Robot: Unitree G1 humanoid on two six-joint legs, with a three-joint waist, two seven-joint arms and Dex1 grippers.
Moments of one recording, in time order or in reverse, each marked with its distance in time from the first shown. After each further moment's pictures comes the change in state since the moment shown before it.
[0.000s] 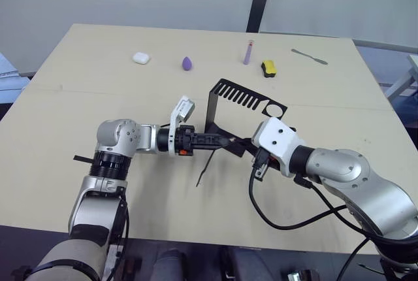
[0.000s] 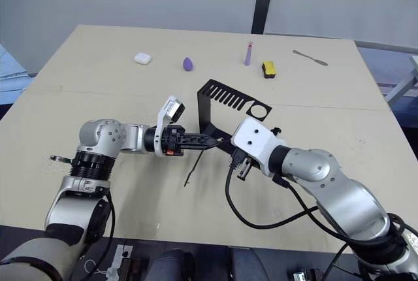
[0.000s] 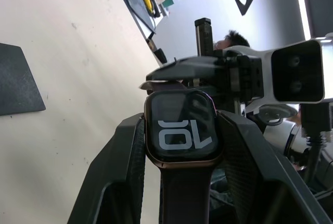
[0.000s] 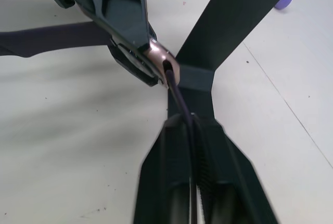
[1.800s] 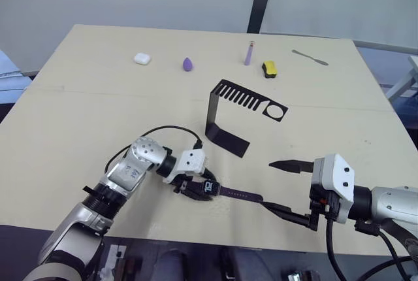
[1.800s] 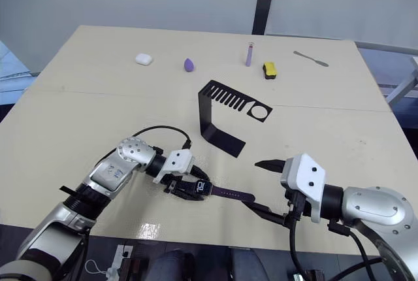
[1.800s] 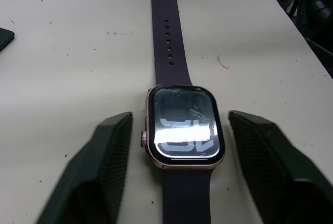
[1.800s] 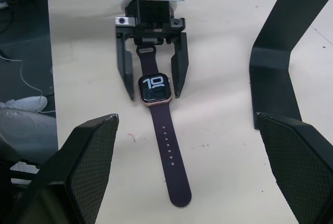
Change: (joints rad) left arm 0.271 0.164 -0.379 -0.215 0.602 -1.106 -0.248; right arm 0.586 -0.123 -0.482 -0.049 0.282 -0.358 0.347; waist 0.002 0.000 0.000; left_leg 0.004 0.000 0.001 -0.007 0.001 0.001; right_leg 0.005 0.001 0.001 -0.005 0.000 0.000
